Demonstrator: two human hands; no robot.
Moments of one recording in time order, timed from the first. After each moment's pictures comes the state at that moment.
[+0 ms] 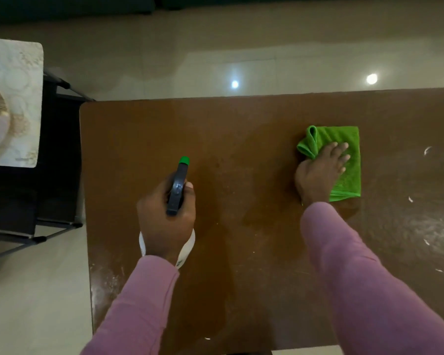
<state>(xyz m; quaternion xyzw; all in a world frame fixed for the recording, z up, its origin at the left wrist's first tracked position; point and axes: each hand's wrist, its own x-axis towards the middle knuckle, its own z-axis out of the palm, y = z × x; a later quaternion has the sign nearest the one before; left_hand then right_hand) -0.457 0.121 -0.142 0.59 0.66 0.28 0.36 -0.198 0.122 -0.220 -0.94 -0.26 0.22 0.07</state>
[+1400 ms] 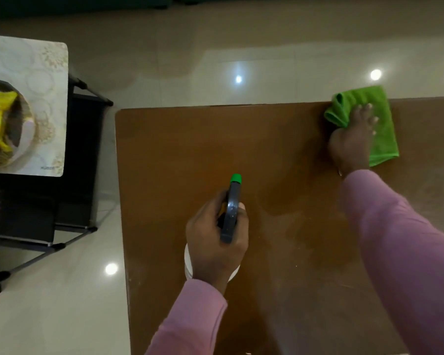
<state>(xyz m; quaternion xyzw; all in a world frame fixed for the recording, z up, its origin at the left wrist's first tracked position) -0.478 0.128 -0.154 0.55 0.62 0.31 0.46 -0.205 0.207 -0.215 -0.91 -0.35 0.23 0.05</state>
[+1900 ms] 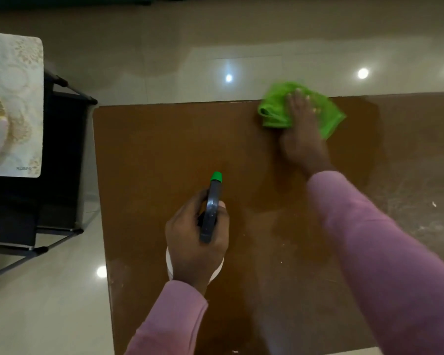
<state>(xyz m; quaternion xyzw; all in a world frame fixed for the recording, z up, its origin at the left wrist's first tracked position) -0.476 0.125 -0.154 0.55 0.63 0.31 0.45 -0.234 0.211 -0.226 -0.80 -0.55 0.23 0.06</state>
